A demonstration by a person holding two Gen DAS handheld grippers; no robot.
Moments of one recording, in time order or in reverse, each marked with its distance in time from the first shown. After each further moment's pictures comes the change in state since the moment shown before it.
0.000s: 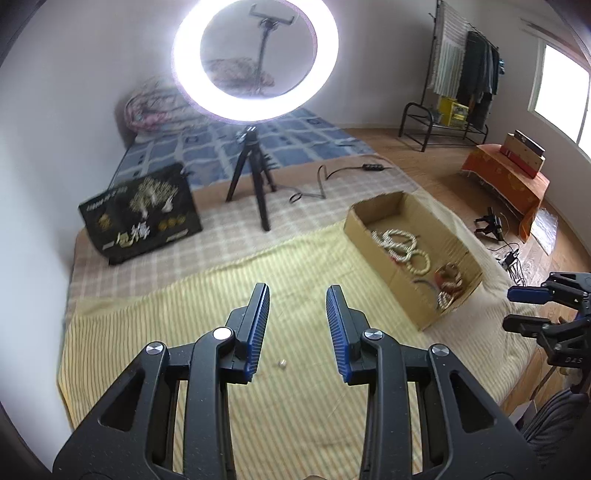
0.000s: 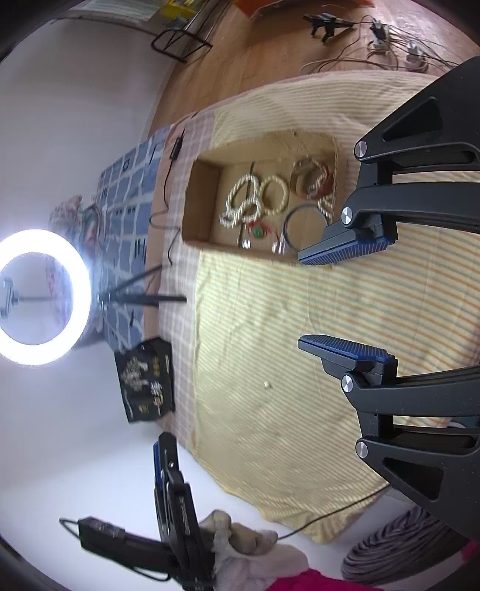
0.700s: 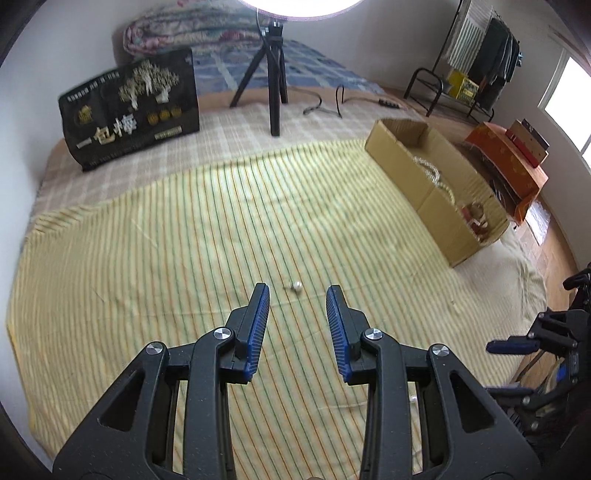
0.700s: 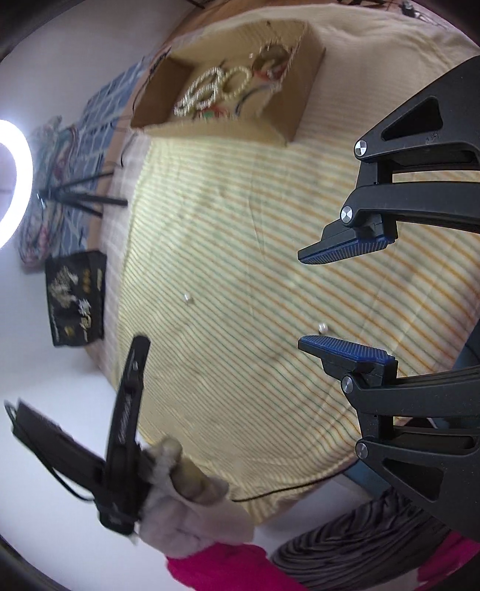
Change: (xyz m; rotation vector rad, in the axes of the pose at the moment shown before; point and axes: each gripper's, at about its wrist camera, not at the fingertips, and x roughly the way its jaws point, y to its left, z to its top) left arm 0.076 0.038 -0.080 -0.083 0.205 -0.077; right arm 0.071 0.081 -0.069 -0.153 0.134 0.178
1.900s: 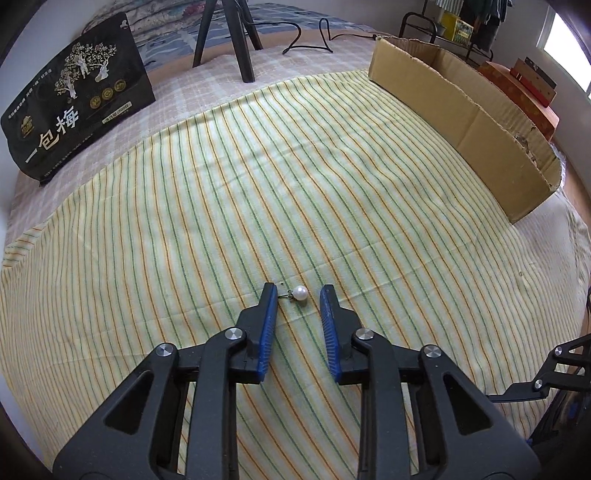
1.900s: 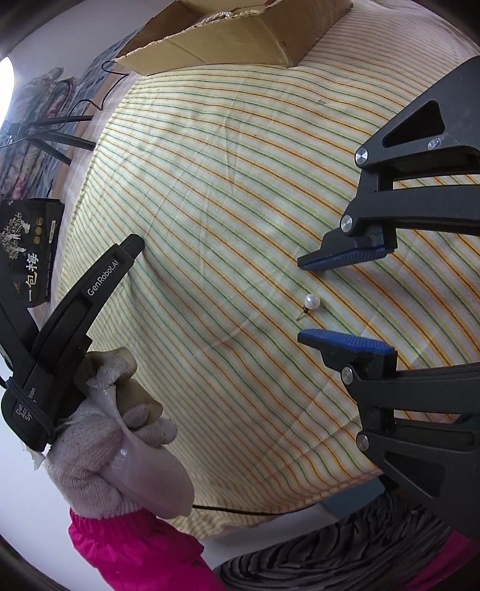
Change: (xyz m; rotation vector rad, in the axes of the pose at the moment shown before) left arm 0.099 -0.014 -0.001 0.160 0.129 0.078; right arm 0.073 0.026 -0.020 -0.132 0.122 0.020
